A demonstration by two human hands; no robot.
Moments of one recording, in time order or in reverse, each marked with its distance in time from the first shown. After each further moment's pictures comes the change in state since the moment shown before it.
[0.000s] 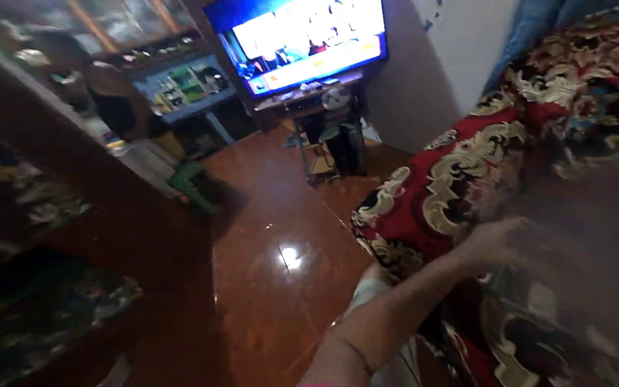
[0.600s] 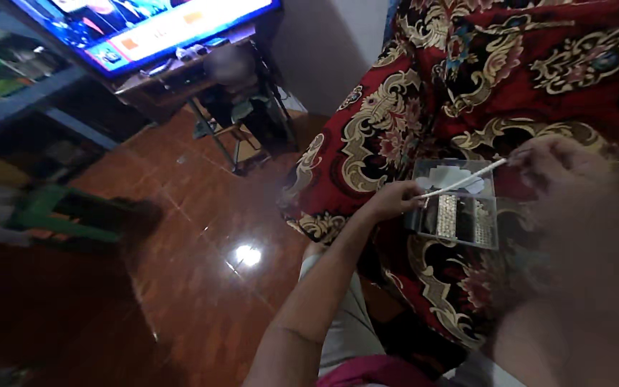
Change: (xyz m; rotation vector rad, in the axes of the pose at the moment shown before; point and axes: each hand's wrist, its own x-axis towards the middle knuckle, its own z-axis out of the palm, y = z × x) left_hand 0.007 -0.071 0.002 0.070 -0.365 -0.226; right_hand -0.023 -0.001 -0.083 0.229 0.489 -0.041
